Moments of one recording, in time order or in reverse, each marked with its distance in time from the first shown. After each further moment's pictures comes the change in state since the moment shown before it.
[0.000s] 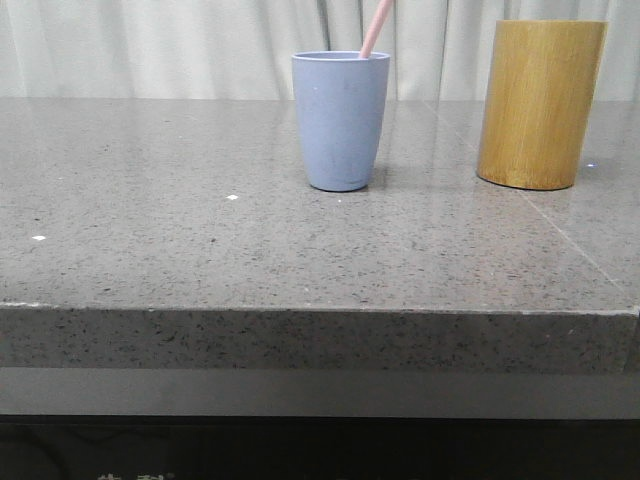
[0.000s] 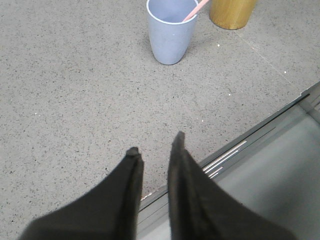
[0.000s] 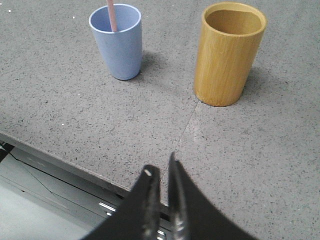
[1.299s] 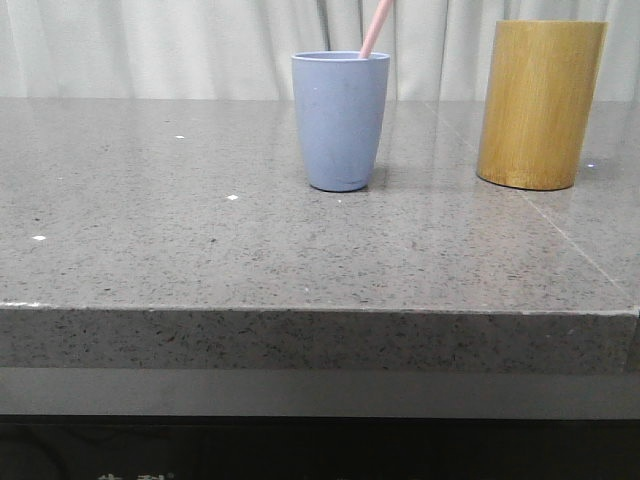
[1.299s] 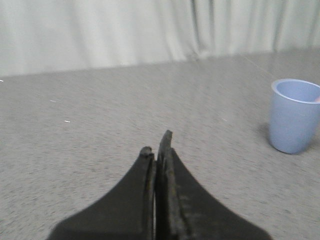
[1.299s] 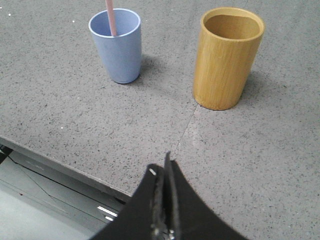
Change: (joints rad) left arm 0.364 -0.469 0.732 0.046 -0.796 0.002; right arm 0.000 0.000 0.000 -0.011 -0.013 0.000
